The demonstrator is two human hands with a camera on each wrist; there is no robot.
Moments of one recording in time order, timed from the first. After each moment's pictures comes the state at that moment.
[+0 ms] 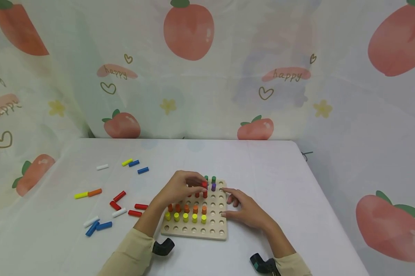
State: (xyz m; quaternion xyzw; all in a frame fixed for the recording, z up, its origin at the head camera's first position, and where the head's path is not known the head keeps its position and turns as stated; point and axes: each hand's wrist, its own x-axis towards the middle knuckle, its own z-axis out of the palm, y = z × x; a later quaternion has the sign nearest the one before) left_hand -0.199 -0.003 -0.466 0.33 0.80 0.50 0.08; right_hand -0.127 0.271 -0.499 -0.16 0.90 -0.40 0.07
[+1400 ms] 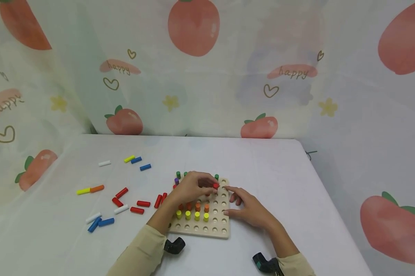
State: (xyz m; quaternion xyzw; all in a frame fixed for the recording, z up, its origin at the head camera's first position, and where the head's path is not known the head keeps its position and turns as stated) left_hand -0.204 0.020 -0.483 0.34 0.78 0.51 0.11; right_hand -0.131 0.272 -0.502 -0.16 0.90 -0.39 0.07
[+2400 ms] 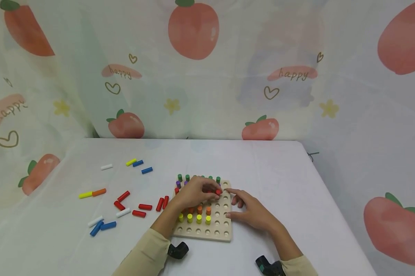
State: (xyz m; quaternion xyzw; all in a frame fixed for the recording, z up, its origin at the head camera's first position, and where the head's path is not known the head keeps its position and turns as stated) left_hand -0.198 0.027 -0.486 0.31 0.83 0.44 0.11; right_hand -0.131 0.273 -0.504 -0.16 0.90 -0.39 0.07
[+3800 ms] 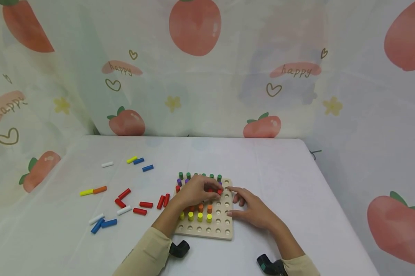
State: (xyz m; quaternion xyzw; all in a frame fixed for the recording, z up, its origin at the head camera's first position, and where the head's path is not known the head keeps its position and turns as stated) left_hand -0.200 0.027 -0.487 0.32 0.85 0.41 0.10; right_hand -0.132 0.272 -0.504 -0.16 0.90 -0.39 0.07
